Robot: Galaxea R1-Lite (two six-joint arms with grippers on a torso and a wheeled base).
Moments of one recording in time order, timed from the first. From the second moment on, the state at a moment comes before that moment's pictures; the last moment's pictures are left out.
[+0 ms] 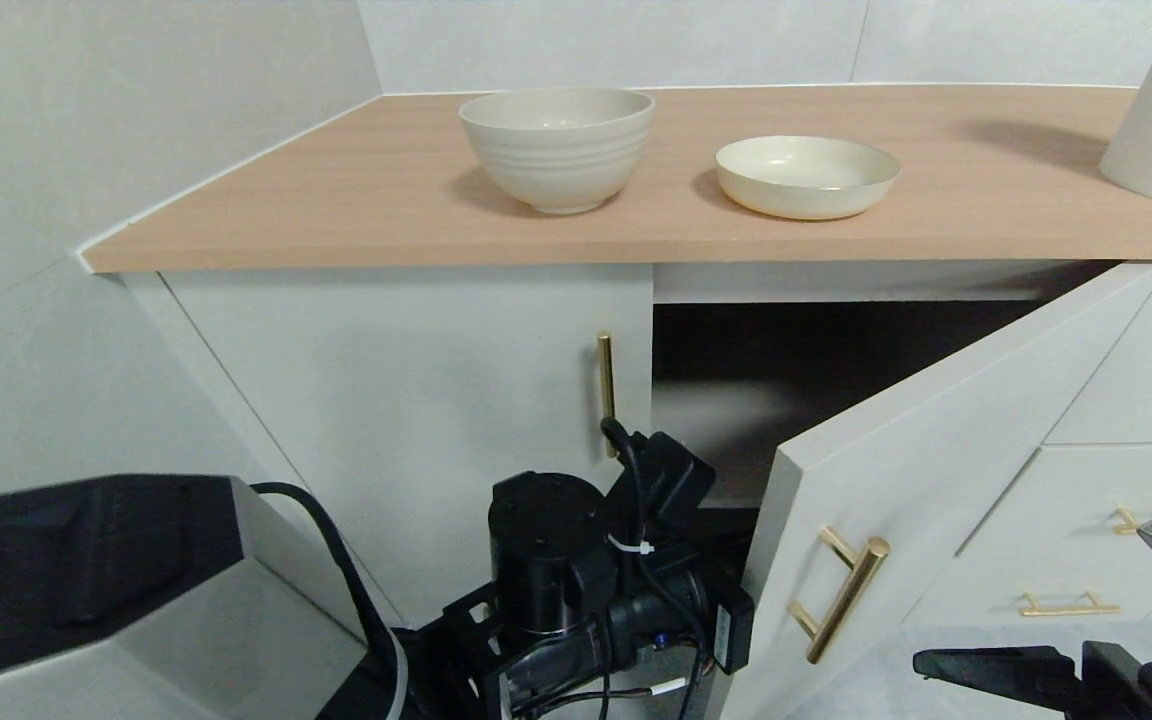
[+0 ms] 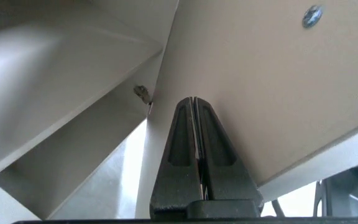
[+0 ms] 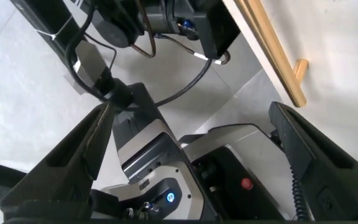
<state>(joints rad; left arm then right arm) -0.90 2.09 -0.72 -1.27 -0.21 -0.17 0.54 1.15 -0.15 -0.80 0.67 0.37</state>
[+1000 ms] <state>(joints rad) -0.90 2.13 -0.89 -1.10 -0.22 -0.18 0.54 1.08 -0.15 -0.80 0.67 0.37</state>
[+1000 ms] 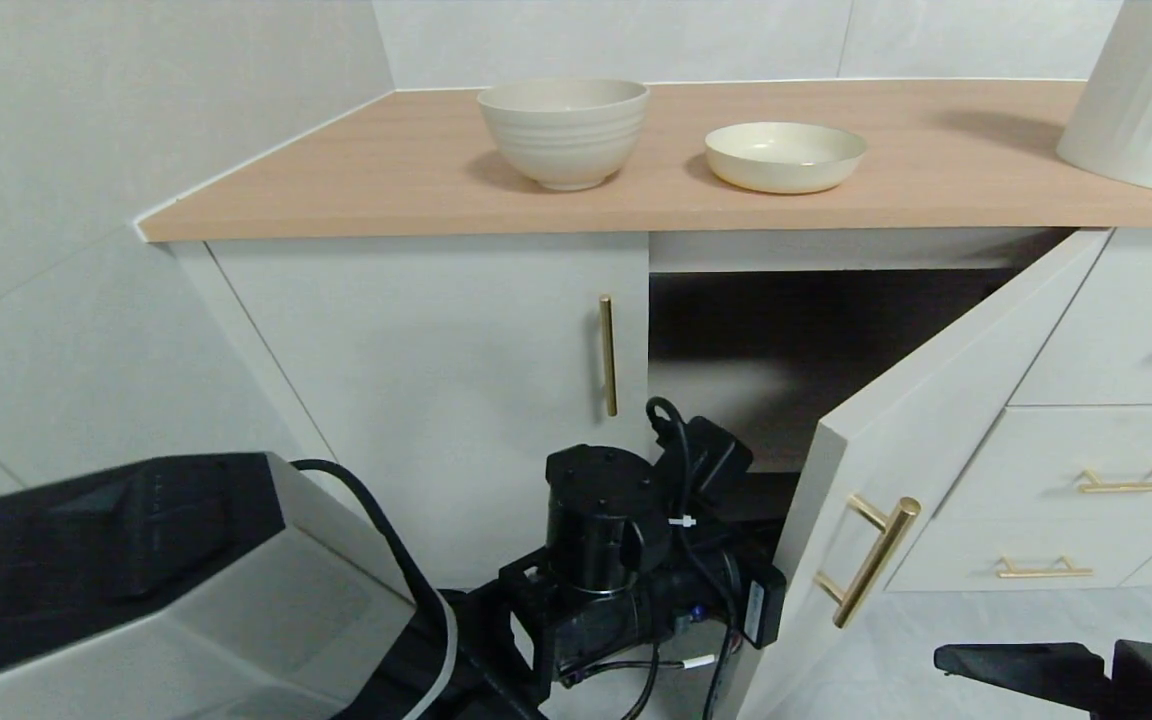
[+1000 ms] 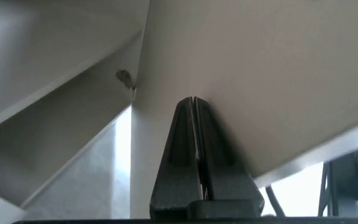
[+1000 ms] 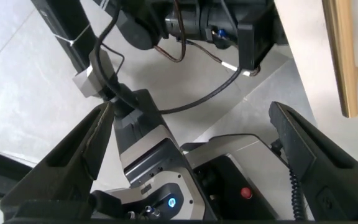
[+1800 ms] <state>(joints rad) -0.95 2.18 -1.06 -1.02 -0.21 -0.18 0.55 1.03 -0.17 -0.80 0.71 0.37</state>
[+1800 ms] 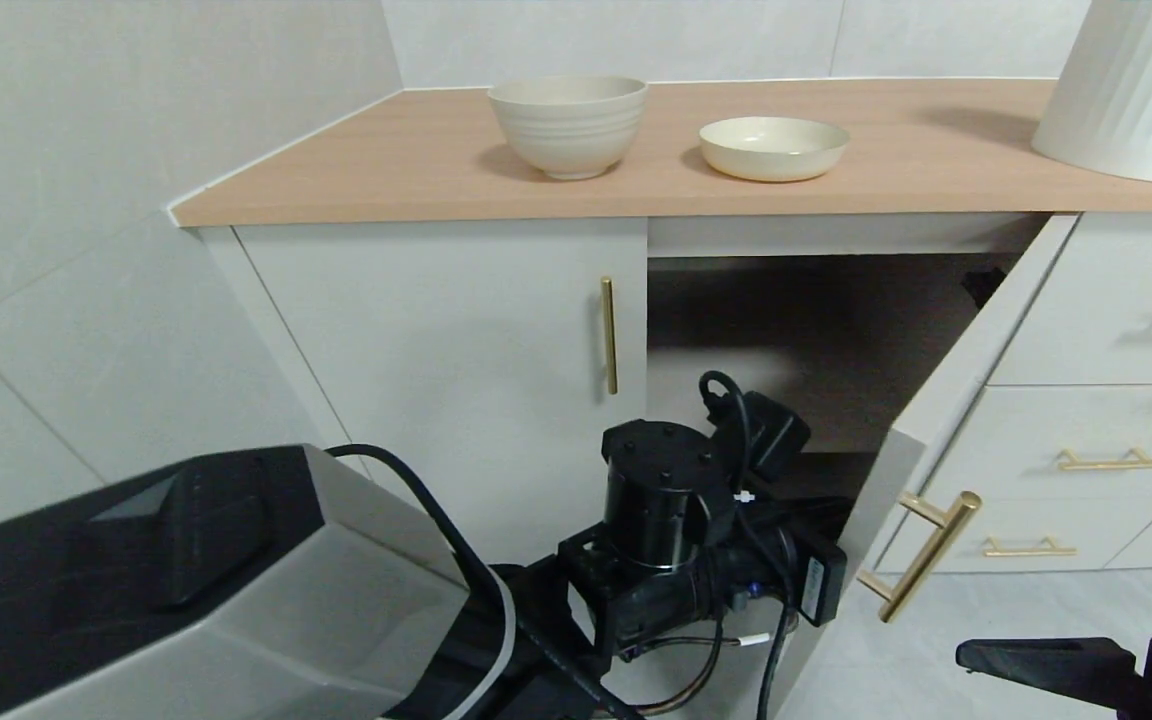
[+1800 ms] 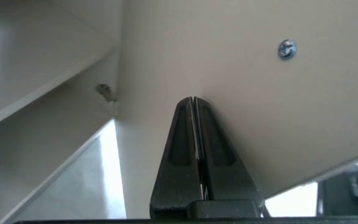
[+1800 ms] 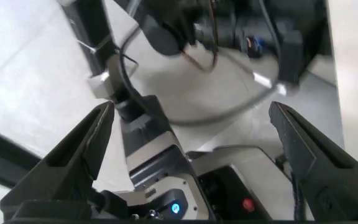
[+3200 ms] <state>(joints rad) -0.87 1.95 -0.87 -1.09 -0.20 -0.23 0.70 1.06 -0.20 -0.79 0.71 0.35</state>
